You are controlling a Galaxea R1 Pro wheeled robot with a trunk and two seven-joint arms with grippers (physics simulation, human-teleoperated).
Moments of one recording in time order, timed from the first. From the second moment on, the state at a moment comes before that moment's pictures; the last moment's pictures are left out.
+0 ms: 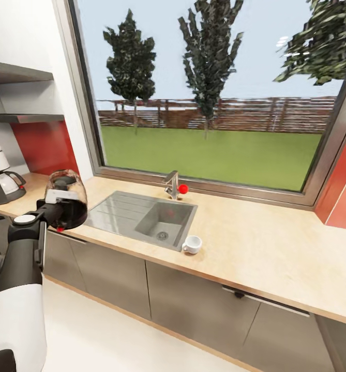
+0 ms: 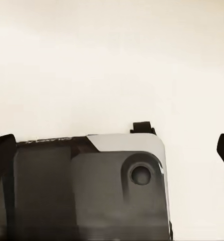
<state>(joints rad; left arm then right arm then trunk) -0.81 0.10 0.39 -1.32 -0.50 0.50 -0.42 -0.31 -0.04 0.37 -0.02 -0.51 -0.03 0.11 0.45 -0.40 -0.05</state>
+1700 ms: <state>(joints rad) -0.81 0.10 0.47 -1.32 -0.49 0.50 -0.41 -0.21 -0.02 0.37 -0.03 -0.40 -0.03 0.11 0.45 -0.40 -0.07</state>
